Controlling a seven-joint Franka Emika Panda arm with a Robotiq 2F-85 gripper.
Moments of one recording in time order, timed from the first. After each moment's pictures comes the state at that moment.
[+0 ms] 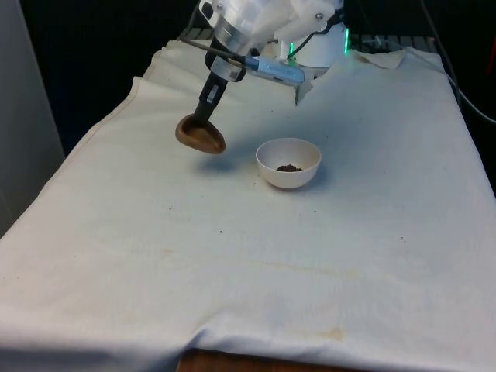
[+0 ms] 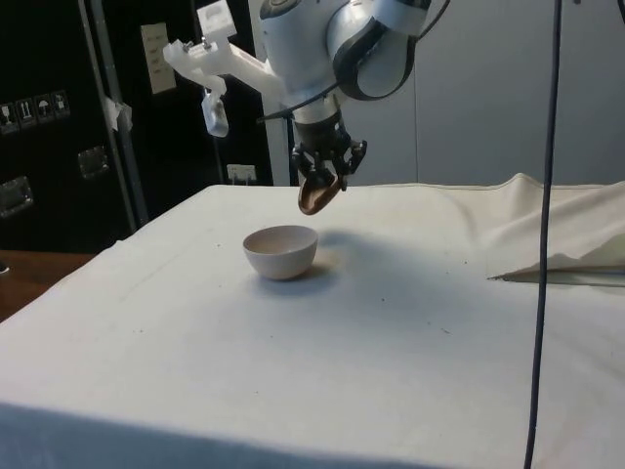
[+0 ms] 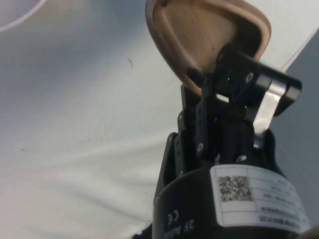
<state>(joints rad) -0.03 0.34 -0.22 -2.21 -0.77 2.52 1.92</state>
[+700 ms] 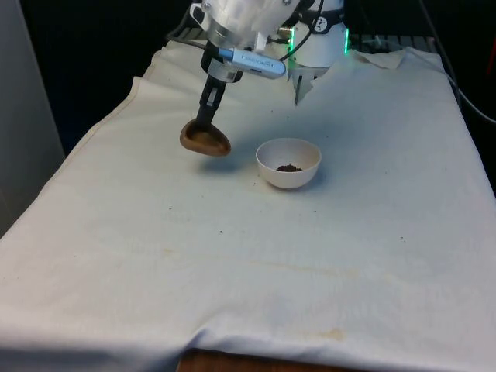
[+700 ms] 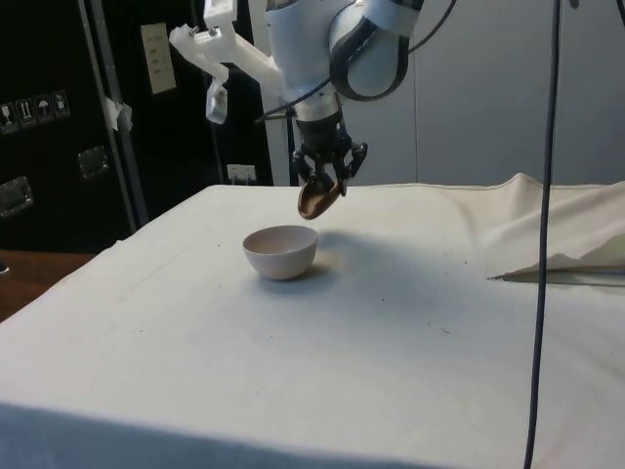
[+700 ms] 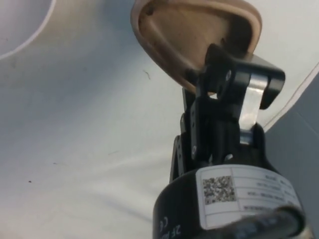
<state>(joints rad) -0.03 0.34 -0.24 -2.22 -0.62 2.58 1.74</state>
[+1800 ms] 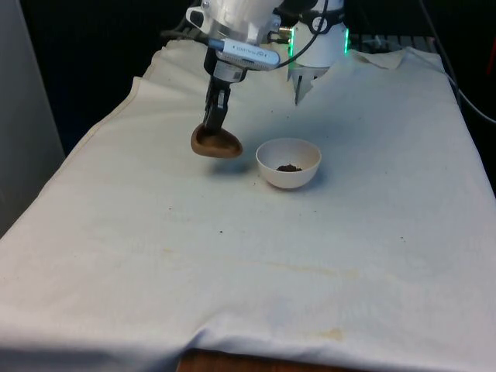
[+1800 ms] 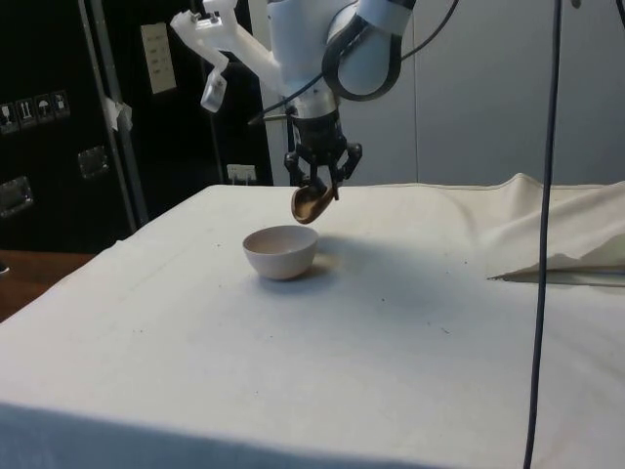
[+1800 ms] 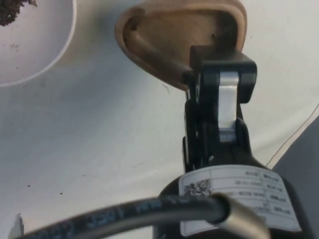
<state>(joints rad) -0.03 0.34 -0.23 -2.23 -0.51 2.63 1.50</state>
